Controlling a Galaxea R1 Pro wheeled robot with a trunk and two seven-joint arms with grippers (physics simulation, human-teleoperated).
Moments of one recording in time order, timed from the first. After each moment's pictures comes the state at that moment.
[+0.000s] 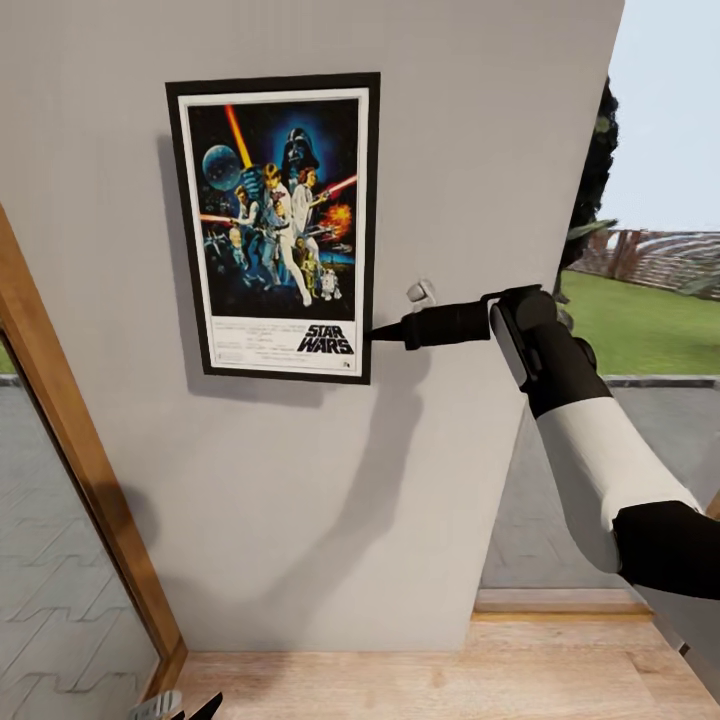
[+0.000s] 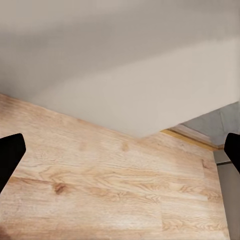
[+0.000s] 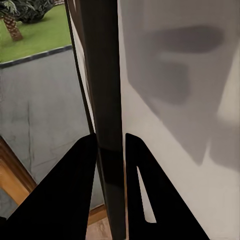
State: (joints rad) left arm -0.35 0.22 0.19 -0.03 0.44 -0.26 -0.84; right arm -1.31 -0.03 0.17 -0.96 -0.01 0.86 1.19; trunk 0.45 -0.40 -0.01
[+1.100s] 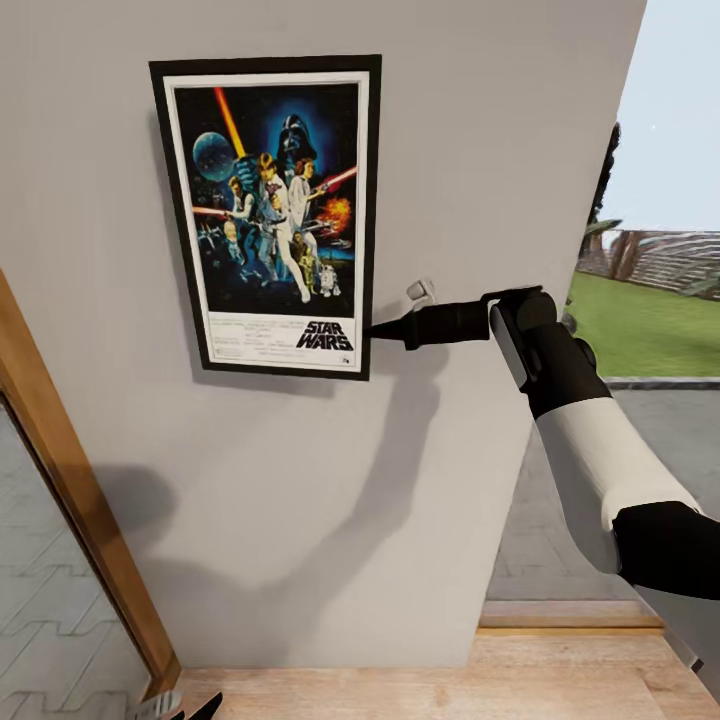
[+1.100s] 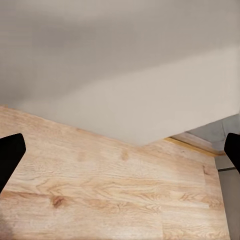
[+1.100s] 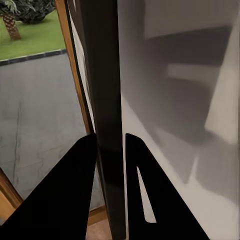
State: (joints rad) left arm -0.35 0.22 0.19 -0.03 0.44 -0.26 -0.84; right arm -1.31 -0.03 0.17 -0.95 -0.01 0.78 1.19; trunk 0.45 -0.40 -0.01
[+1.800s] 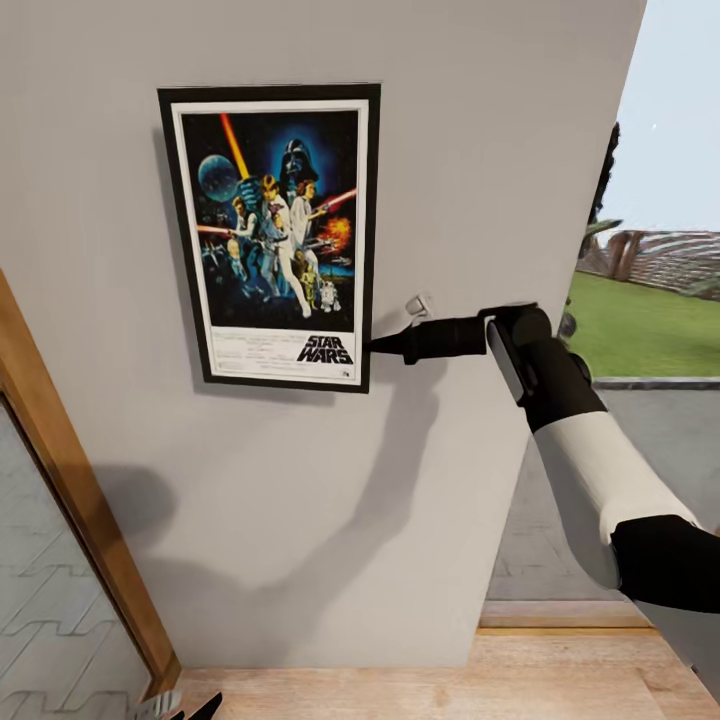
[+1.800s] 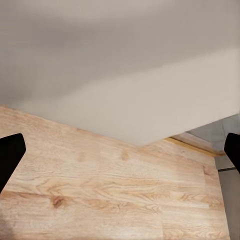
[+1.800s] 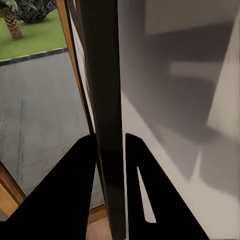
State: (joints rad) left arm -0.35 0.22 0.19 -0.03 0.44 -0.26 -0.84; right arm -1.26 -0.03 0.17 -0.95 -0.01 0.75 1.19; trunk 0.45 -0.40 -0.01
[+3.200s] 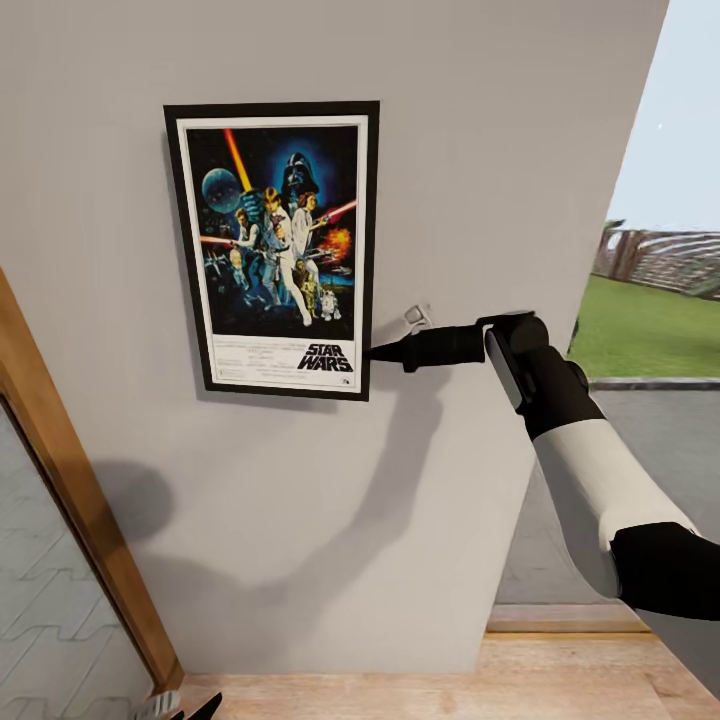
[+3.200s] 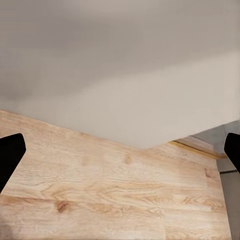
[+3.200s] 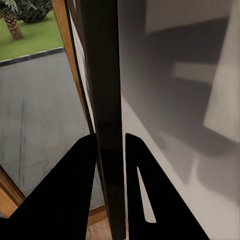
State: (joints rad) left arm -0.35 0.22 0.19 -0.03 0.44 -0.26 -0.84; right arm -1.24 -0.03 0.17 -0.95 -0.01 0.75 1.19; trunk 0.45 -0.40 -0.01
